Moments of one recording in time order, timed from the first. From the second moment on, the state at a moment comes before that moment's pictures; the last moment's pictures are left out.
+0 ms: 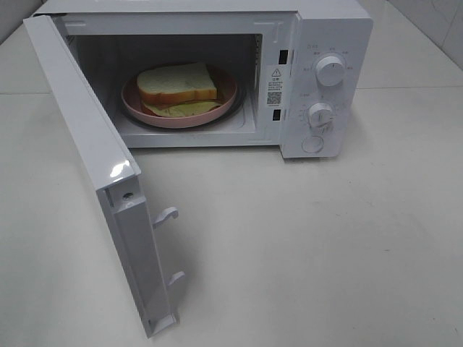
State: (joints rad) left arm 0.05 0.00 -0.50 -0.12 1.04 0.10; right arm 0.19 0.09 -0.52 -0.17 1.07 0.07
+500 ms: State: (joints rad) left arm 0.05 0.00 -0.50 -0.12 1.04 0.10; right arm 0.12 0.00 -0.50 -0.14 1.05 0.05
